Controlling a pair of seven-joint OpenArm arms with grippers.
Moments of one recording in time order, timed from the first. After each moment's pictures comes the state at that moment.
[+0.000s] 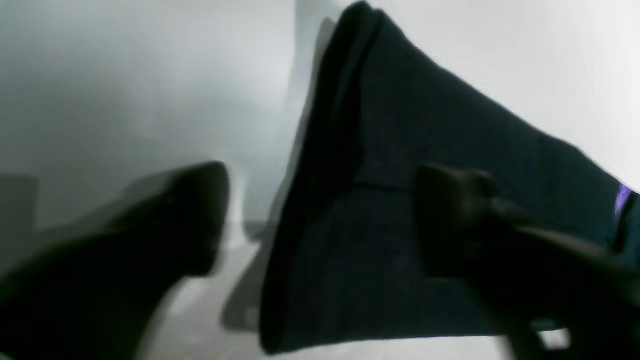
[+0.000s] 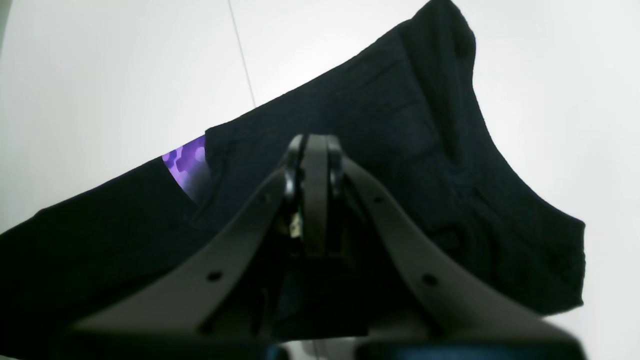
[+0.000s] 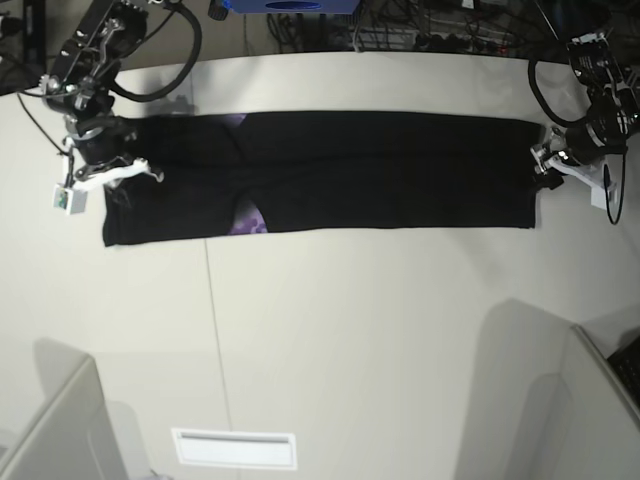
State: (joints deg) left arm 12.2 -21.1 -36.5 79.4 -51.5 -18.3 62.9; right arm -15.9 -4.1 31.9 111.6 25.8 13.5 -53.2
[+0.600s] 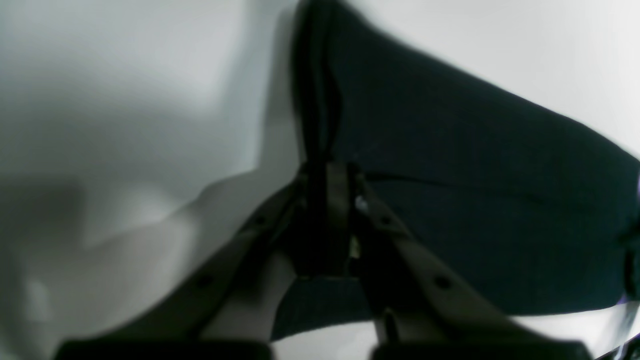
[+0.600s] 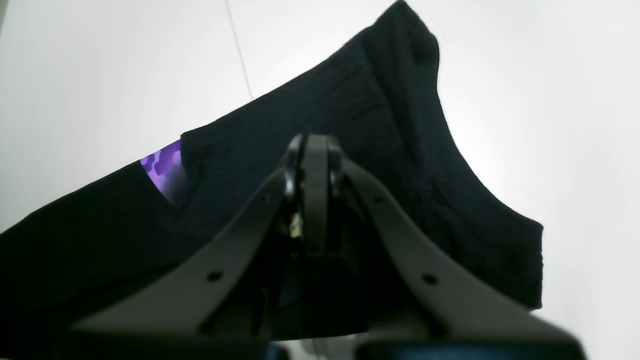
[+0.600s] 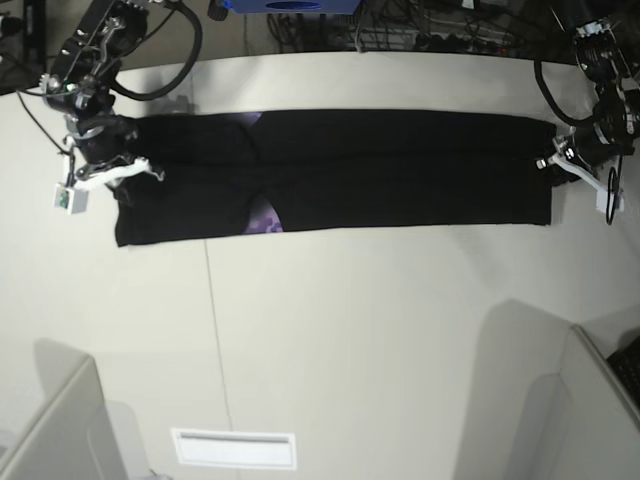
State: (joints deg) left arm 15.8 -22.6 -36.3 93.1 -49.6 -17.3 65.4; right arm -16.1 -4.1 31.9 111.6 25.9 13.5 -53.2
